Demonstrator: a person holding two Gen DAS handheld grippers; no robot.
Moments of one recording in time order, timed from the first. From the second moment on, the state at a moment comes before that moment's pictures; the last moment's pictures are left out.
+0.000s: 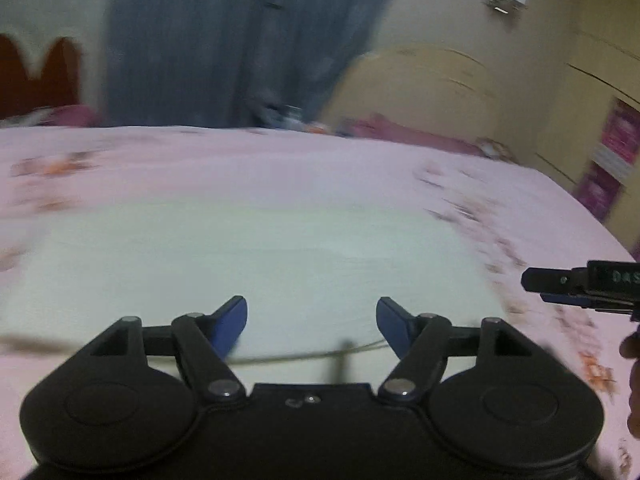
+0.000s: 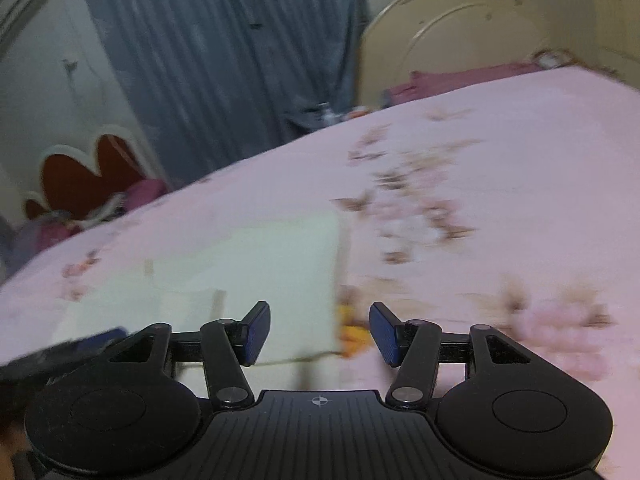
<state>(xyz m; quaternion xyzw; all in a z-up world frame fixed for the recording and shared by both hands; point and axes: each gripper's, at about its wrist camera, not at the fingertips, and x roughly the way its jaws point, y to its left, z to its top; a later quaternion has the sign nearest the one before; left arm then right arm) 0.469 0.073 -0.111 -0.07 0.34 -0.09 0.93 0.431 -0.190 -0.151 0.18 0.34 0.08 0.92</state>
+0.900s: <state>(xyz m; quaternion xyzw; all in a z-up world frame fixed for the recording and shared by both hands) 0.456 0.207 -0.145 -0.16 0.35 0.04 0.92 0.458 -0.091 -0.074 0.06 0.22 0.18 0.96</state>
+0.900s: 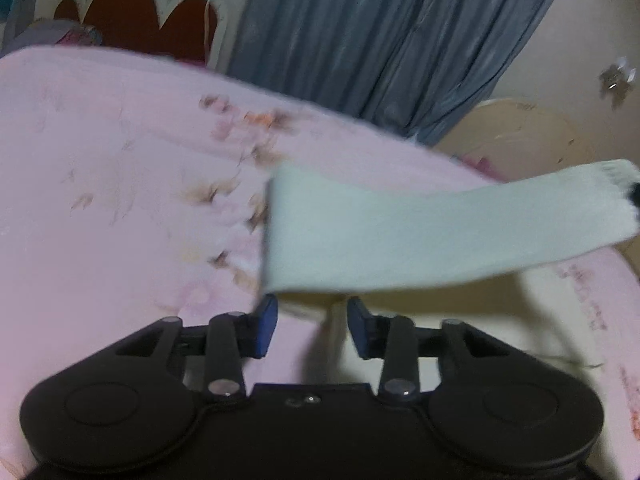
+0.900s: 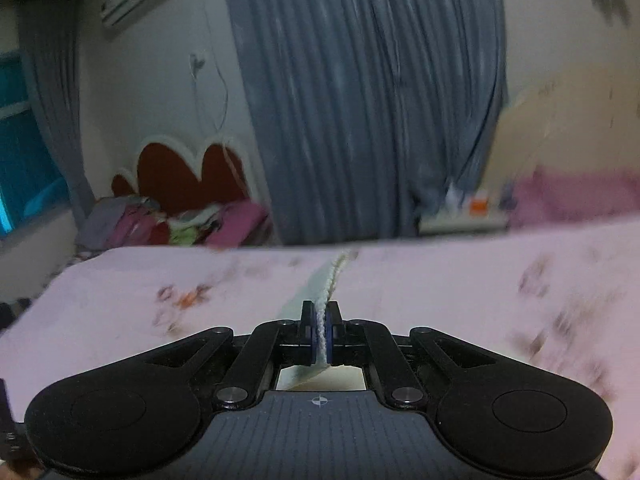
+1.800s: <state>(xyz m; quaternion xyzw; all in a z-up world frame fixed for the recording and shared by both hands) 0.469 0.187 -0.148 -0.09 0.39 0.02 0.92 0.453 -0.155 -0.124 0.05 0.29 0.10 0.95</state>
